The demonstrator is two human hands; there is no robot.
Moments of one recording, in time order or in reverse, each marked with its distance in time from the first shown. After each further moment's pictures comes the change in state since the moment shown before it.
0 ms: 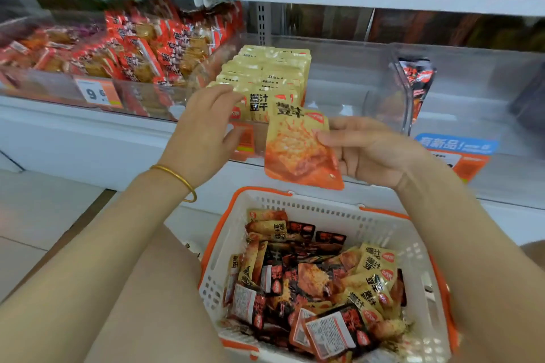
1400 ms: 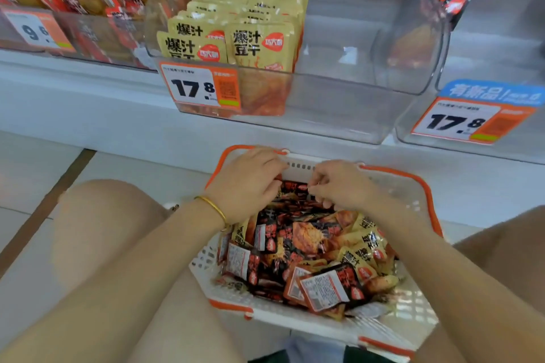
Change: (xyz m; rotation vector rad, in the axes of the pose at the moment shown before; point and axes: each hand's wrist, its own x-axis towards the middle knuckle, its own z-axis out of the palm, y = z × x) left_hand -0.056 0.019 0.114 -0.082 -0.540 0.206; right_hand 0.024 0.126 -0.037 -1.097 0.257 0.283
